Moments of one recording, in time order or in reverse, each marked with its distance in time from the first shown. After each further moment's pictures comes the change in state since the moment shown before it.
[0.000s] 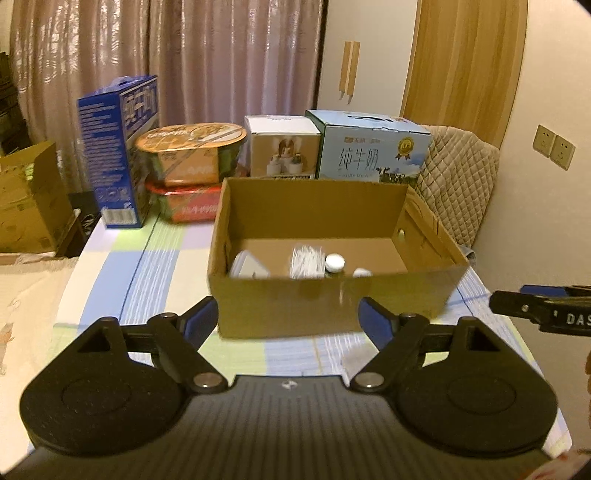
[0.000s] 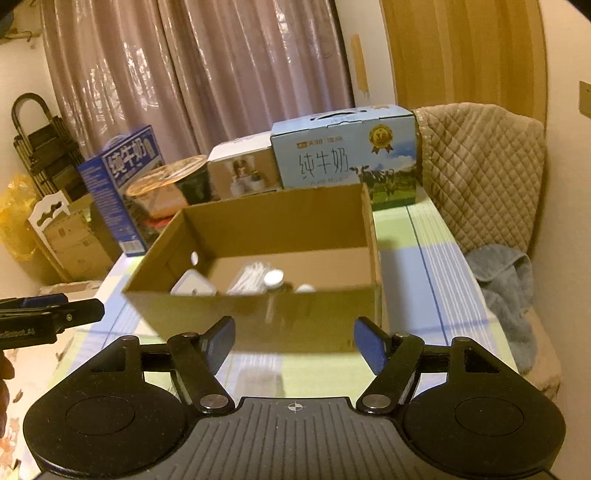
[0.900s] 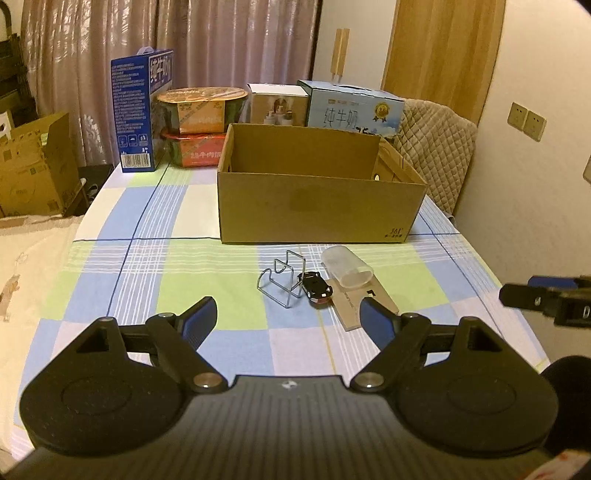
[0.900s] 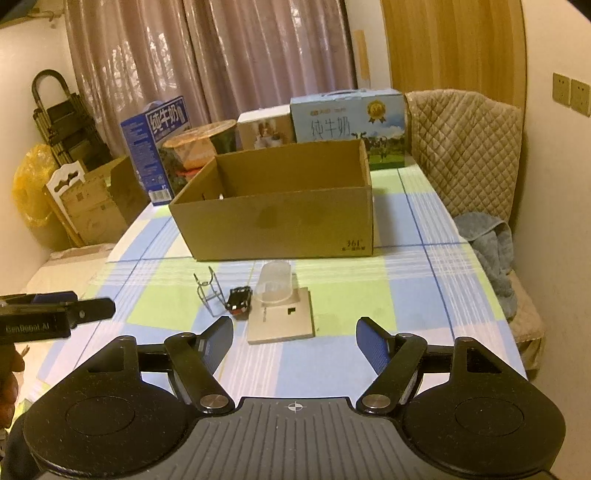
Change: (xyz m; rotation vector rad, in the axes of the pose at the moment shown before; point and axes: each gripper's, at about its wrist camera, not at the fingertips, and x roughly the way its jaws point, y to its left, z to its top) left arm -0.088 -0.007 -0.108 -0.012 0.034 -0.029; right arm -0.096 0.026 -0.101 -0.028 0.022 -0.010
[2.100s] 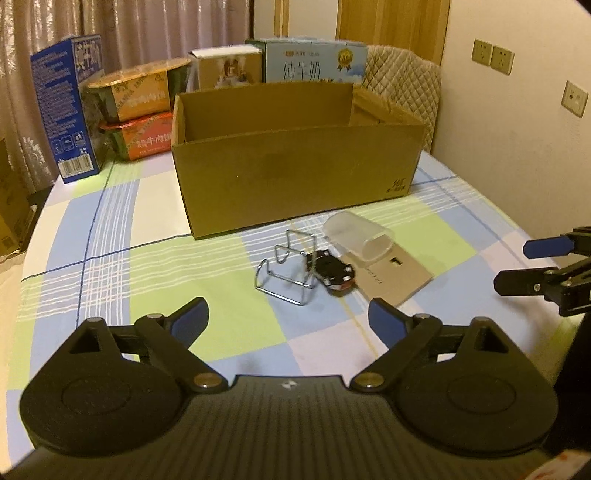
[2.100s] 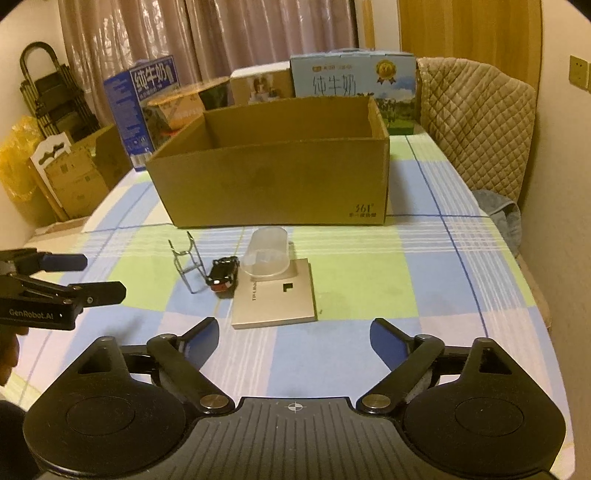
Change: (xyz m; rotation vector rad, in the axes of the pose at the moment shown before) left arm 0.106 0.034 0.001 0.206 0.086 -0.121; right arm 0.093 0.003 -0.019 -0.025 0.097 -0.033
